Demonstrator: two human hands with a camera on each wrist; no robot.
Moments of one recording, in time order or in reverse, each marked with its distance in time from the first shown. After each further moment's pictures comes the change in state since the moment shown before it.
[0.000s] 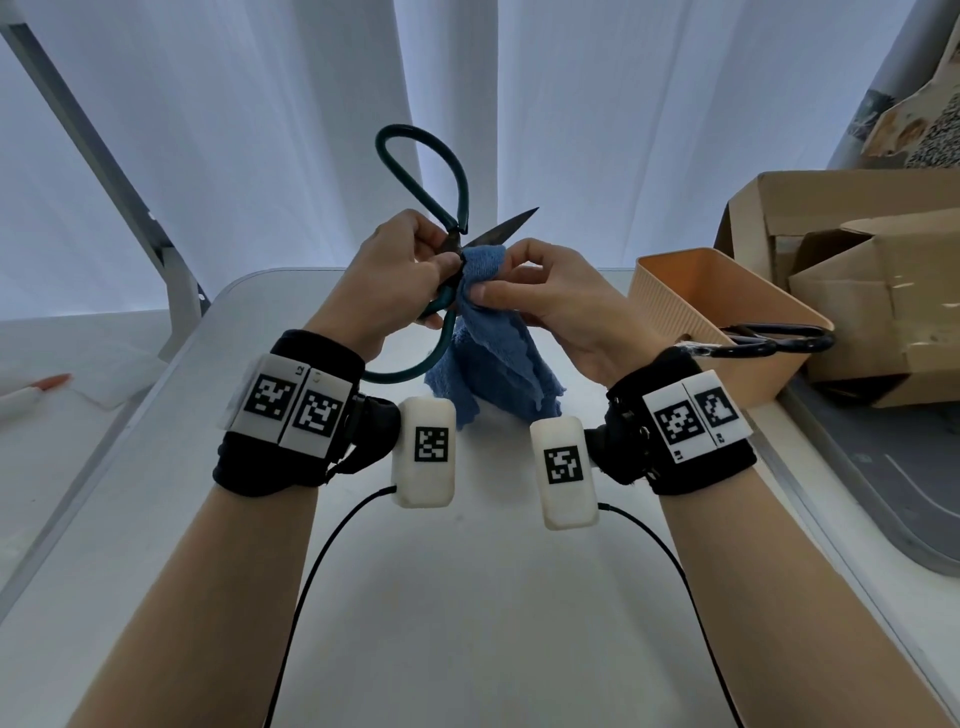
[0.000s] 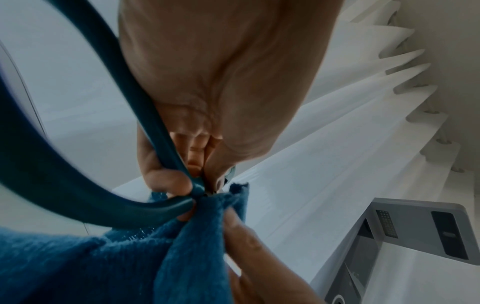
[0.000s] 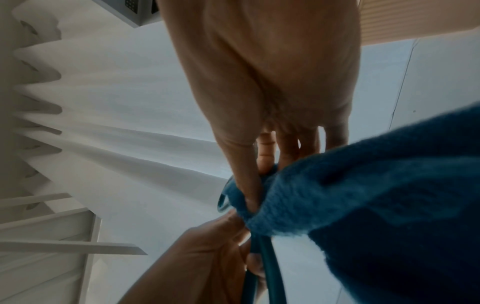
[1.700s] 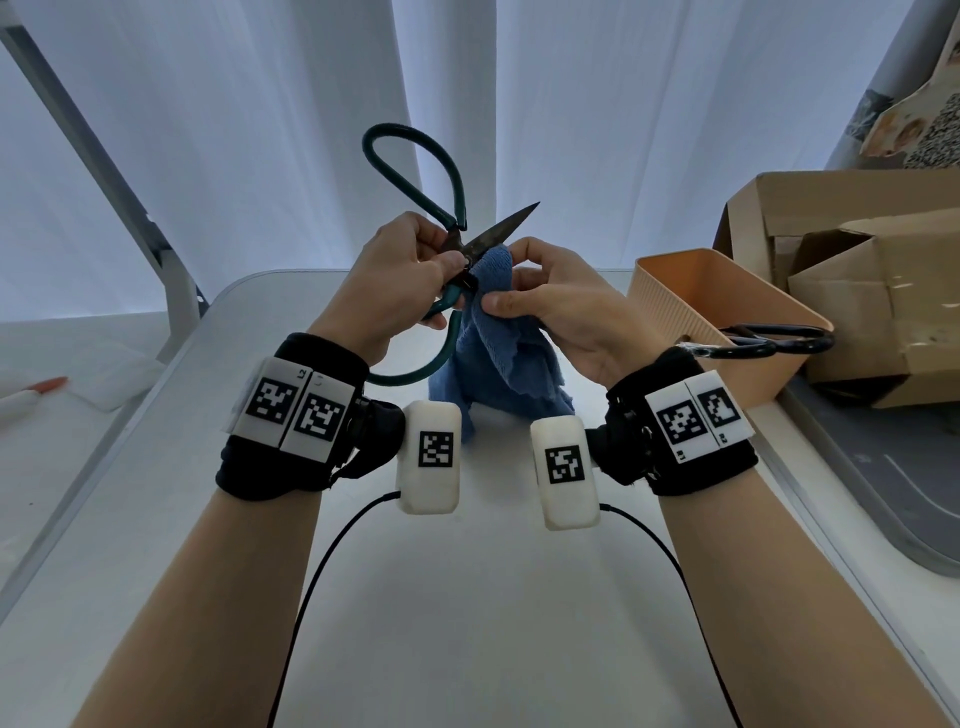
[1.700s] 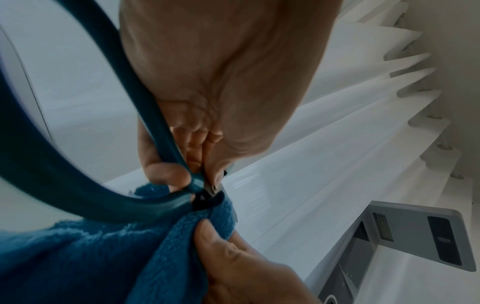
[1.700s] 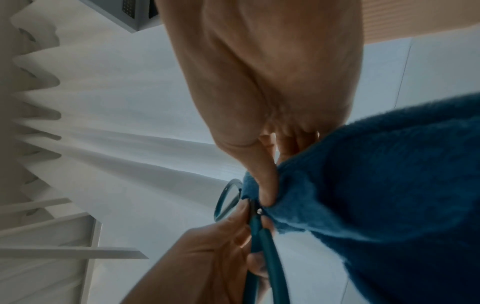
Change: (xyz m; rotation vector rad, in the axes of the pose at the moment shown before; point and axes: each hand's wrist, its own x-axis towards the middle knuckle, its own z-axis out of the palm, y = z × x) left_hand -0.003 0.005 0.004 -0.060 0.002 -0.029; right_hand 0.002 0.001 -0.003 0.047 -0.025 0.025
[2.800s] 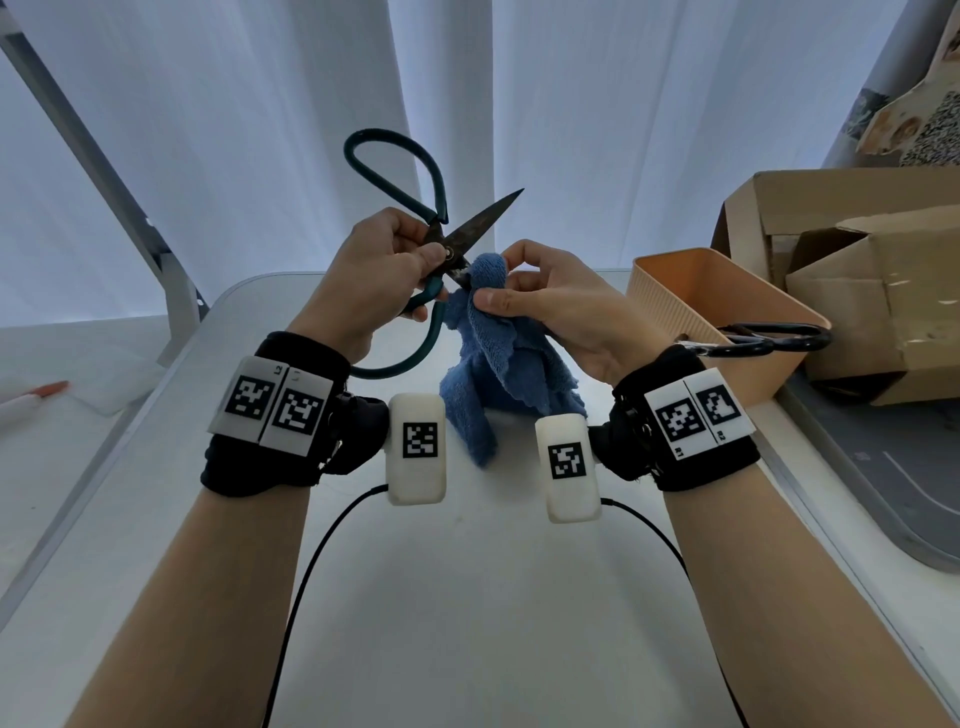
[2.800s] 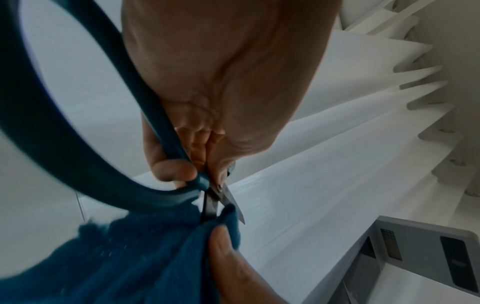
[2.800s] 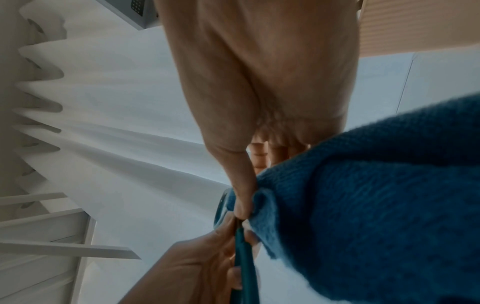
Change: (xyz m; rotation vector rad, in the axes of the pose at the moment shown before) left_hand 0.001 -0.001 -0.011 -0.049 0.020 -0.006; right_hand -0.002 0.000 -0.004 -0.026 -0.040 -0.005
